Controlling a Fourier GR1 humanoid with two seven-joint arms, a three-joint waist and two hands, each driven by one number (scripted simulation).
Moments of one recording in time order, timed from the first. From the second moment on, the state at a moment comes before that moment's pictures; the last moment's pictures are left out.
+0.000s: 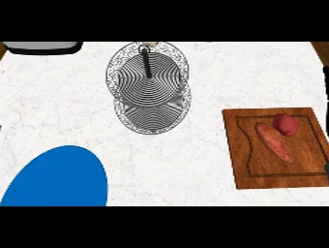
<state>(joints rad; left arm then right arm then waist) 0.03 0.57 -0.06 -1.38 0.05 0.45 -0.01 -0.24 -0.42 -0.05 -1.48 -0.22 -0.27 -0.17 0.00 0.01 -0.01</state>
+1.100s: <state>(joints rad) 0.07 0.26 -0.25 -1.40 0.13 0.36 0.01 -0.27 -0.75 -0.23 -1.06 -0.38 0.29 -0.16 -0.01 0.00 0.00</state>
